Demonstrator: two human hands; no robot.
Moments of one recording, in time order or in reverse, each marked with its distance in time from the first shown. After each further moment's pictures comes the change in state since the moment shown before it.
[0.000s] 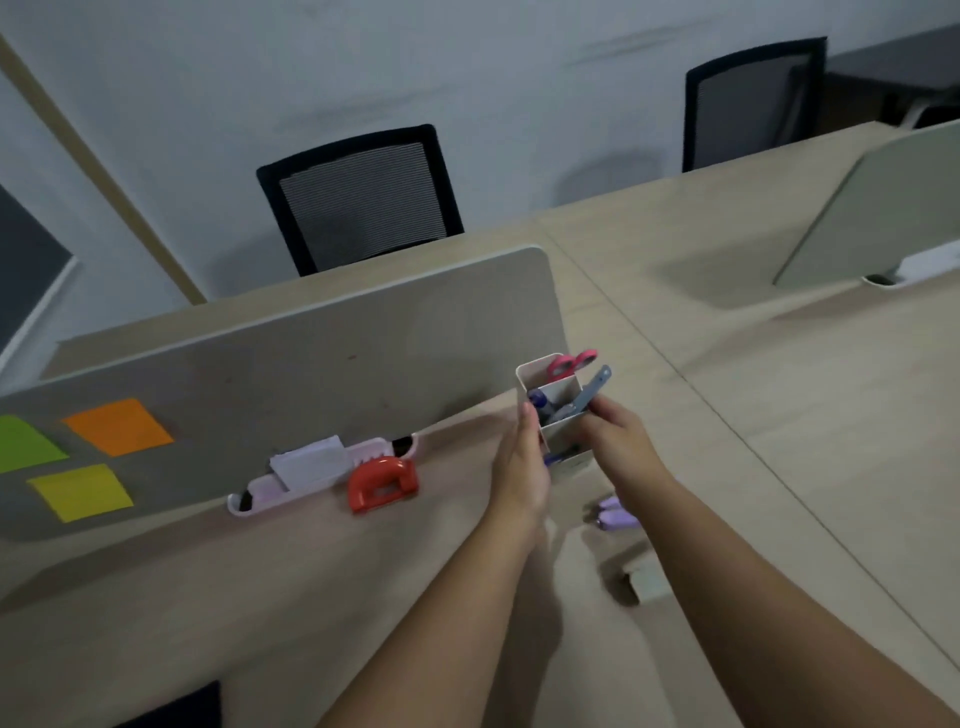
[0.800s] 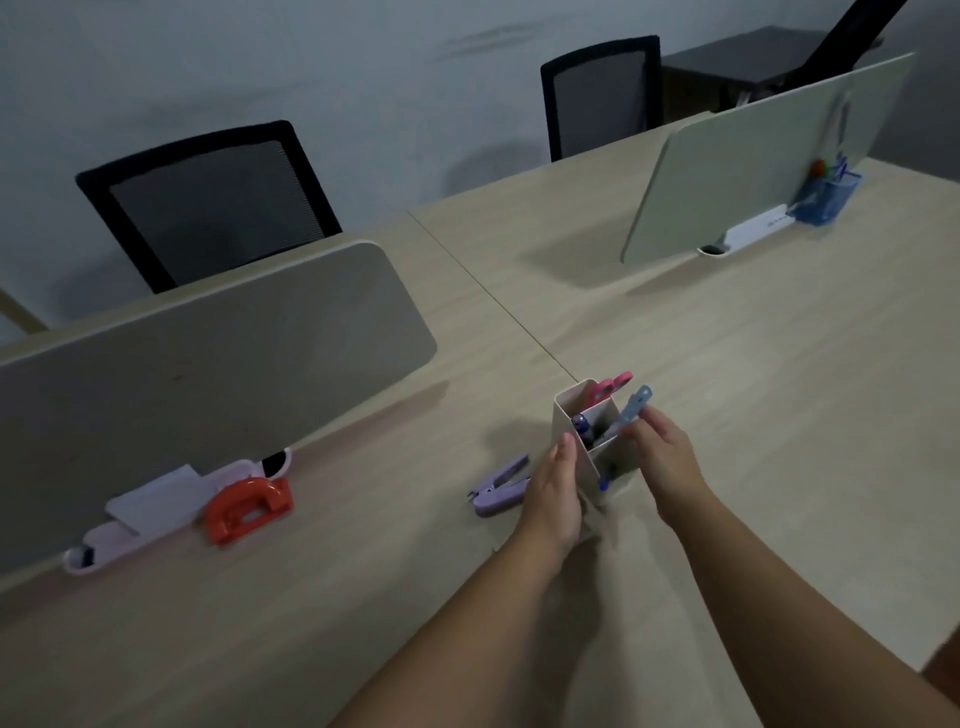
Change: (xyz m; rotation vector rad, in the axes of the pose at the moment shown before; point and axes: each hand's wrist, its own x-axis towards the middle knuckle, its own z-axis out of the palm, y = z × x) left_hand -0.054 -0.072 0.149 0.078 -0.358 -0.152; right_hand -0.042 0.050 -0.183 0.027 0.385 0.084
